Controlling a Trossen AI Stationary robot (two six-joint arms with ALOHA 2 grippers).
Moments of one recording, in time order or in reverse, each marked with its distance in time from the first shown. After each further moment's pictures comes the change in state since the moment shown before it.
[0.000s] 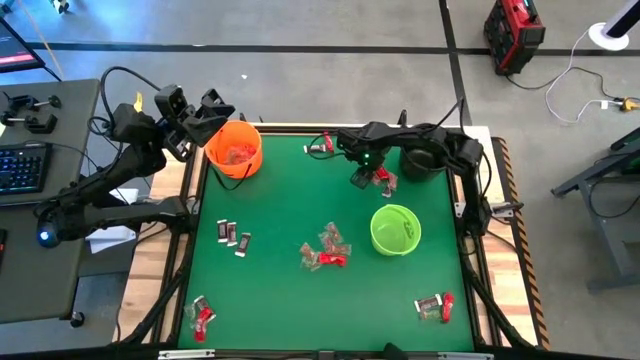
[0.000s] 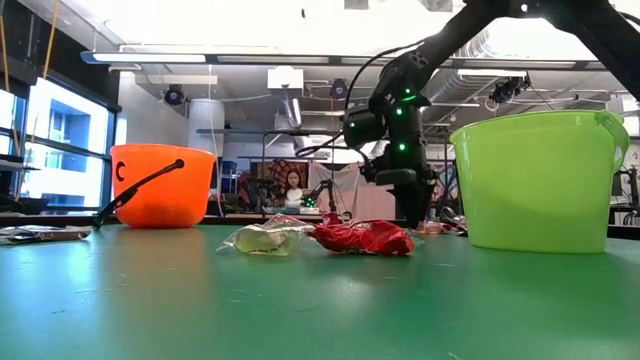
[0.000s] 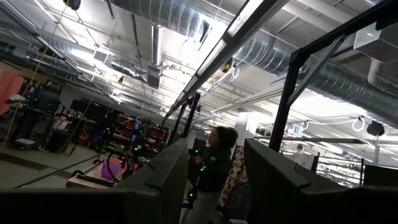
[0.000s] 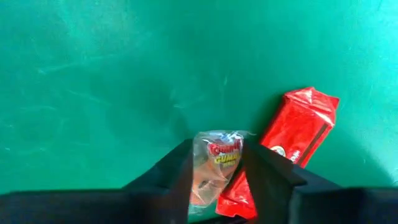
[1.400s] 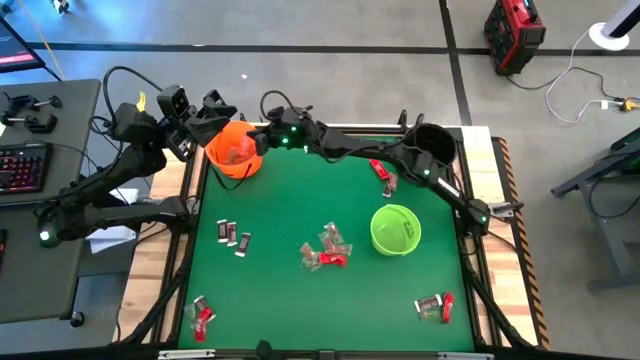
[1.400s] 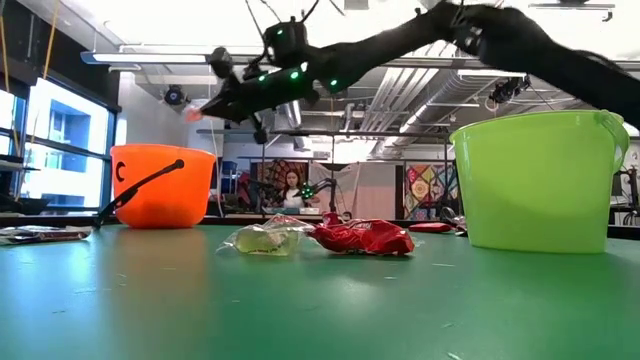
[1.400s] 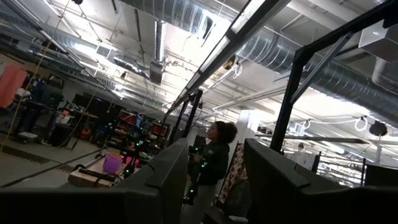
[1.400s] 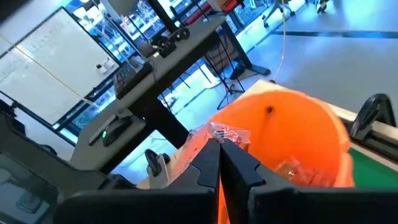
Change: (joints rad) left arm 0.000 0.000 0.000 -0.023 -0.001 -0.002; right arm 0.172 0.436 0.771 1.113 -0.224 0.514
